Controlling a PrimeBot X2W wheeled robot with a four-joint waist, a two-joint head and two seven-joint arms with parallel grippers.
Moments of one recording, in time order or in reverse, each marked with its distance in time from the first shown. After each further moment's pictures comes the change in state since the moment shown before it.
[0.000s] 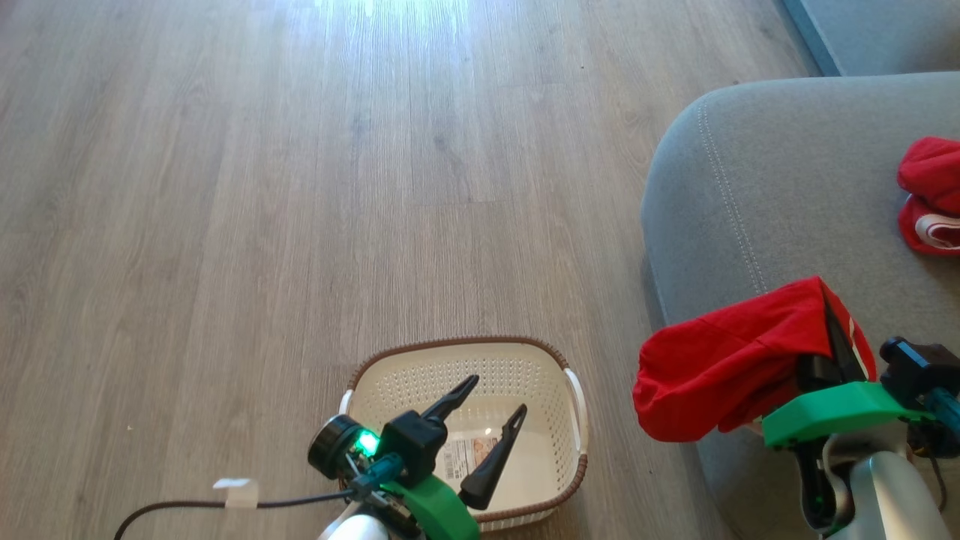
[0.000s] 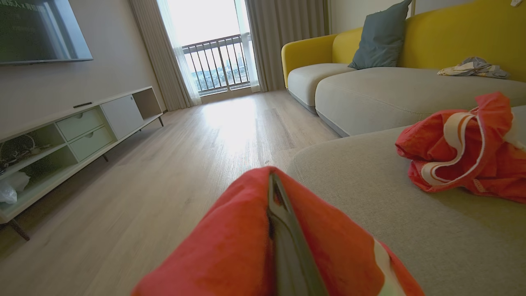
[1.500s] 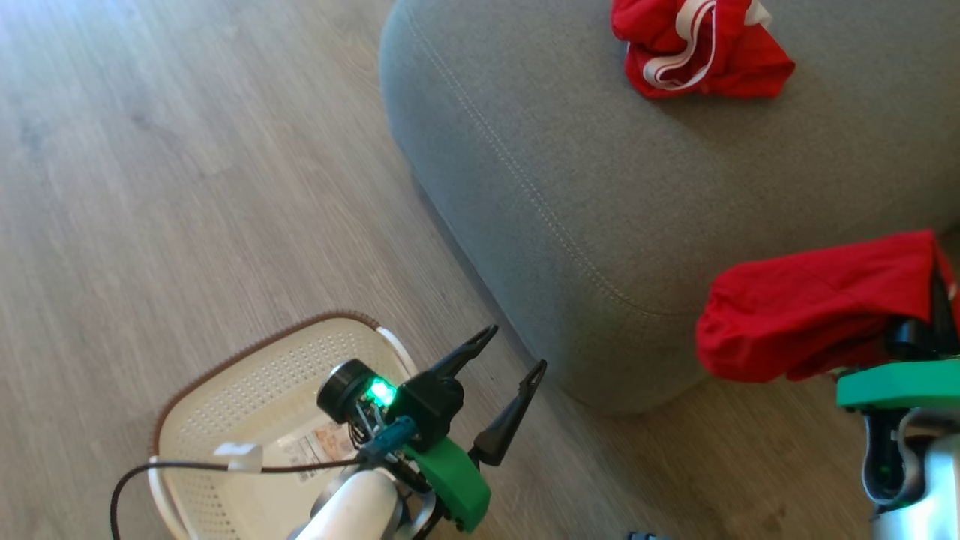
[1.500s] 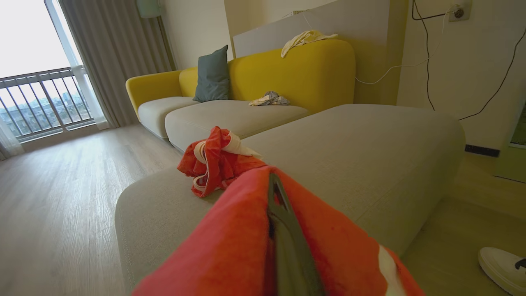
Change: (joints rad) left arm -0.085 0.000 -0.012 -0.052 0.040 -0.014 0.000; right arm -0.015 0.006 -0.154 -0.144 0.009 0.000 0.000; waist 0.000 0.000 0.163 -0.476
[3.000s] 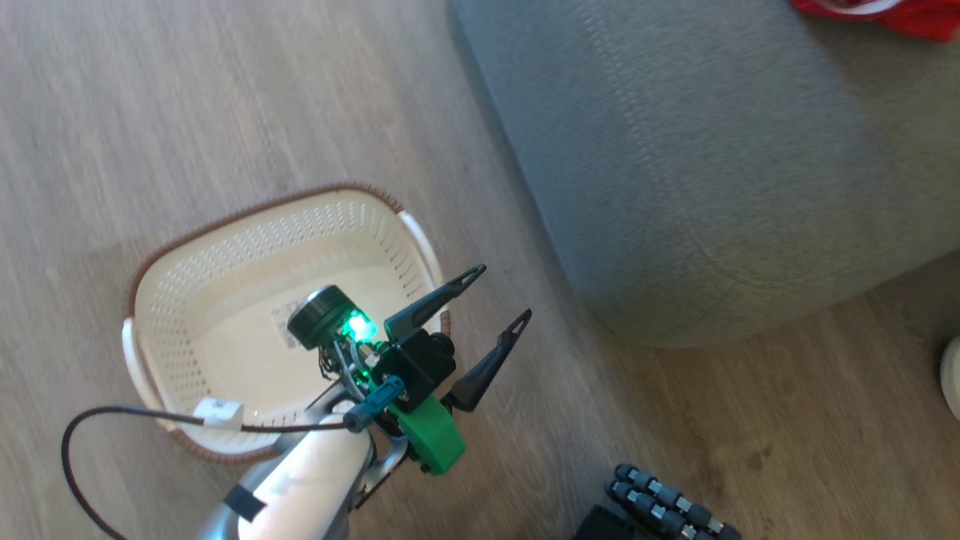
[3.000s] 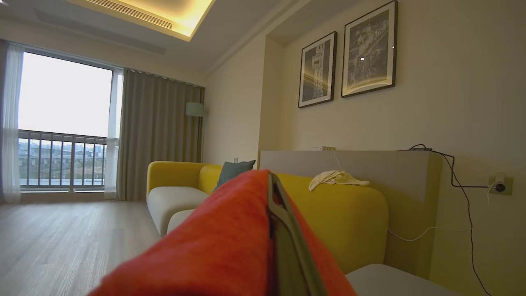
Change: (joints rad) left arm -0.142 0.102 -0.046 -0.050 0.076 -0.016 0.000; right arm -0.831 -0.278 -0.122 0.088 0.003 0.000 0.087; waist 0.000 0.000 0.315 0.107
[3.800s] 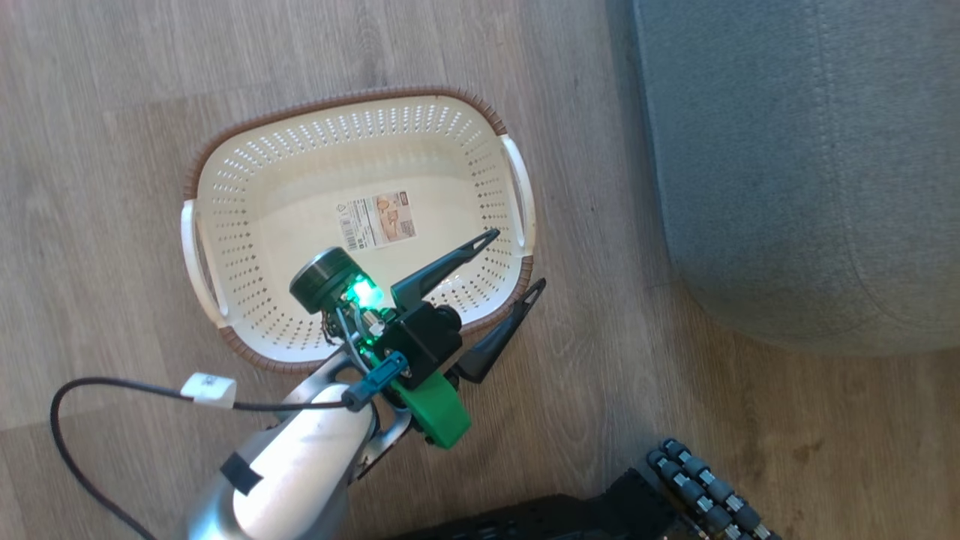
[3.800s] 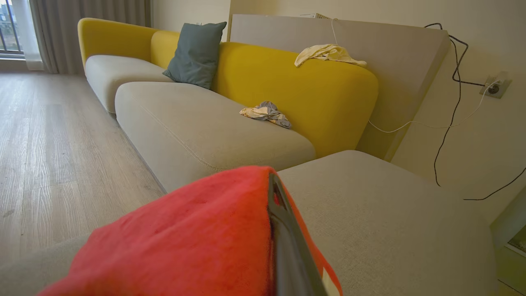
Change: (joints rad) left arm -0.087 0.027 -0.045 -0.042 -0.025 0.000 0.000; right arm -0.361 -0.158 -0.316 0.676 -0.439 0.000 -0.012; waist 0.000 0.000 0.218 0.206
